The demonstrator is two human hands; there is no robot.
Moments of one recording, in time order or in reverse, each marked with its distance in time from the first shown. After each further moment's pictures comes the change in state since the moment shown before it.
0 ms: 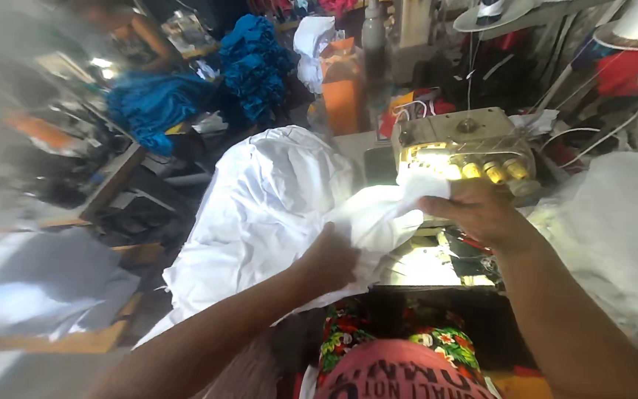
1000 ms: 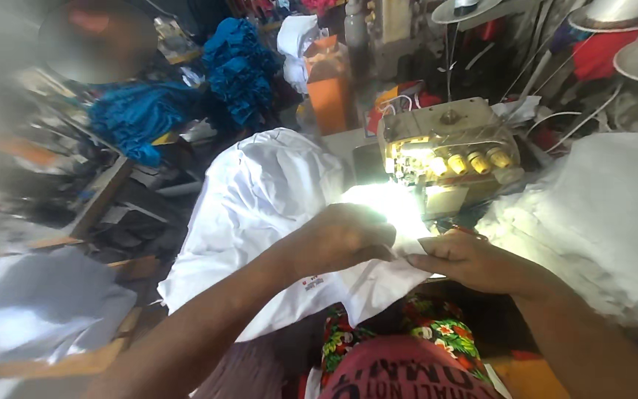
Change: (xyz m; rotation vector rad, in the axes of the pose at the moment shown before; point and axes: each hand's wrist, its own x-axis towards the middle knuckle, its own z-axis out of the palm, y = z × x) left_hand 0.017 -0.004 -0.063 -0.143 0.469 0.544; right_hand -0.052 -0.016 0.015 -0.135 -0.301 0.336
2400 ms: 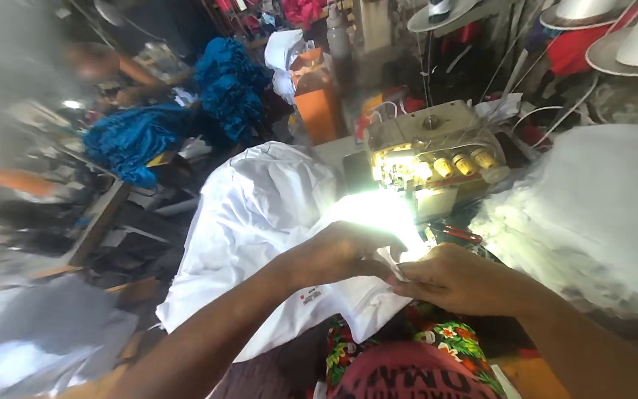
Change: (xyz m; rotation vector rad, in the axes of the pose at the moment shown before) left_hand 0.010 -0.004 0.010 -0.492 -0.004 -0.098; right_hand -0.003 -0.009 0.010 -0.361 0.005 -0.202
